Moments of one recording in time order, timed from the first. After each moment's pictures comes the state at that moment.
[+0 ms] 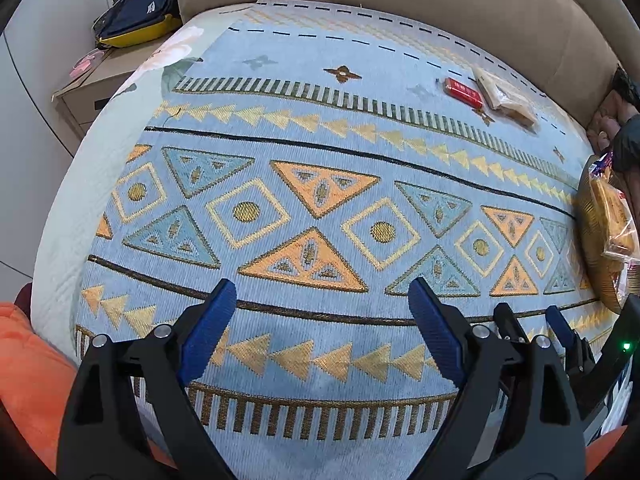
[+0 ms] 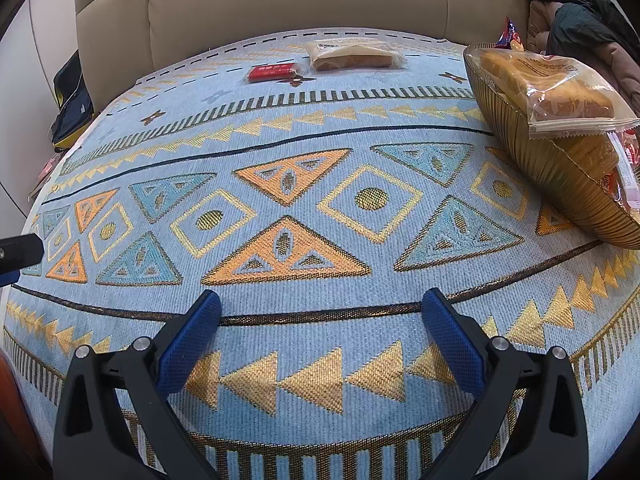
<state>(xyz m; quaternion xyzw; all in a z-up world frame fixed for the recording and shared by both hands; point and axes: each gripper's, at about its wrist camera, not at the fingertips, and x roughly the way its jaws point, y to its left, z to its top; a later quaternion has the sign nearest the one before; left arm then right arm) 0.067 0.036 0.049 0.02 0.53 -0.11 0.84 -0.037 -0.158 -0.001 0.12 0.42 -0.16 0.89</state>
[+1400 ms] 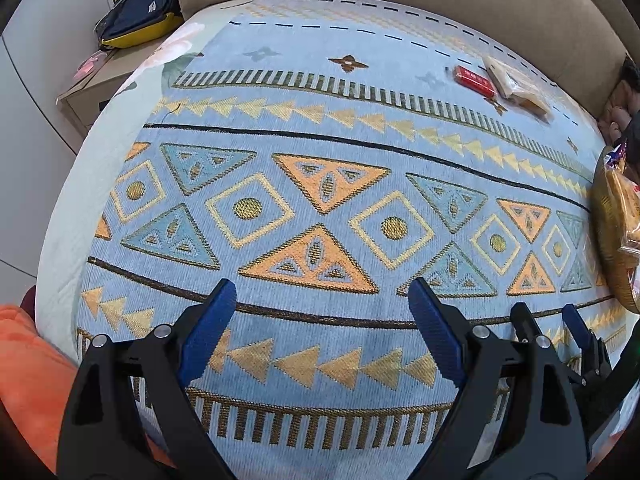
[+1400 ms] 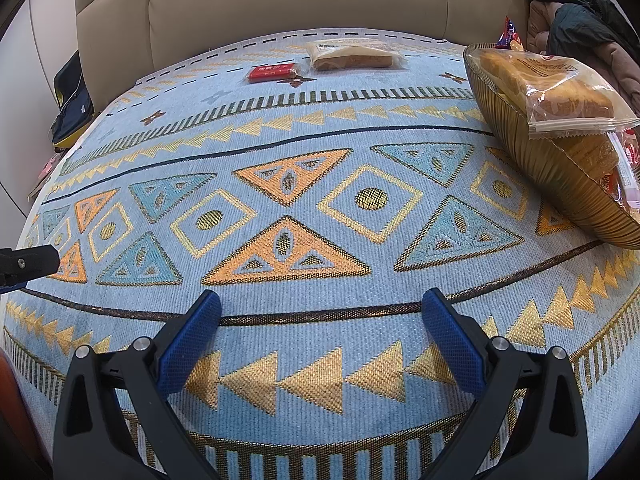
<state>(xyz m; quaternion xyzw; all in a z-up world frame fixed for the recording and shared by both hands) 0.073 0.030 0.037 0.04 0.53 -0.09 0.84 -0.037 -0.158 -0.001 0.12 0.42 -0.16 0.89</state>
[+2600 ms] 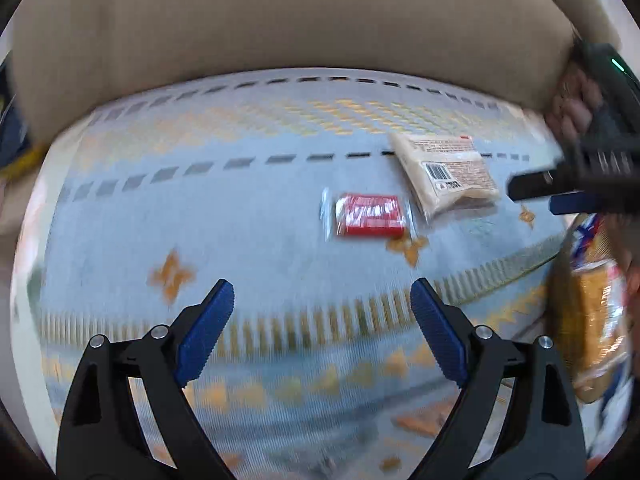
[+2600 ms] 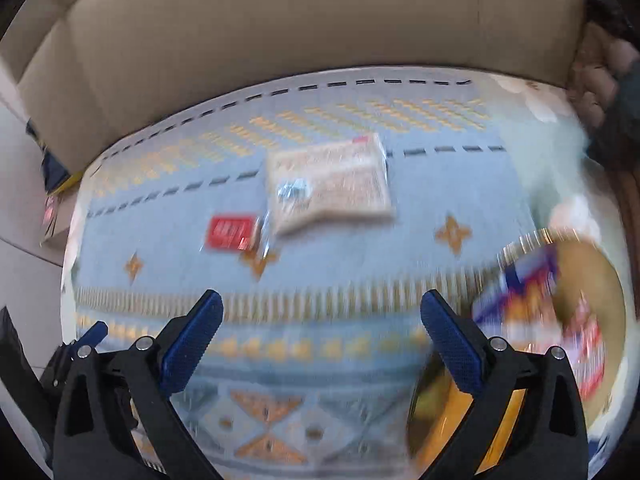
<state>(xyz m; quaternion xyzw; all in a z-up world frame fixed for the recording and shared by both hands) 0.242 -0.134 0.074 0.11 0.48 -0.25 0.83 0.193 -0.345 0.127 0.18 0.56 -0.11 0.80</state>
